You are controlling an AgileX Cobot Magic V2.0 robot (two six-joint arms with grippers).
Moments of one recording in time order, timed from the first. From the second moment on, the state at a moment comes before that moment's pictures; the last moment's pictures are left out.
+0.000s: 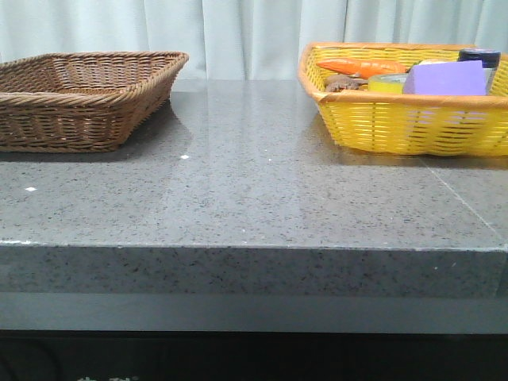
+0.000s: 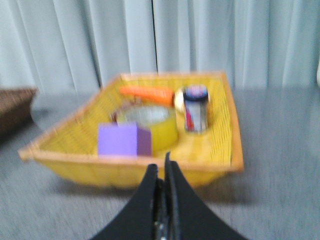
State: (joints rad) left arm -0.08 0.08 -0.28 0.00 0.20 -0.14; right arm 0.00 0.00 -0.25 0.22 0.23 -0.10
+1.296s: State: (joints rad) left arm -0.08 0.46 -0.52 0.00 0.31 -0.14; right arm 0.00 0.93 -0.90 0.24 0.49 0.02
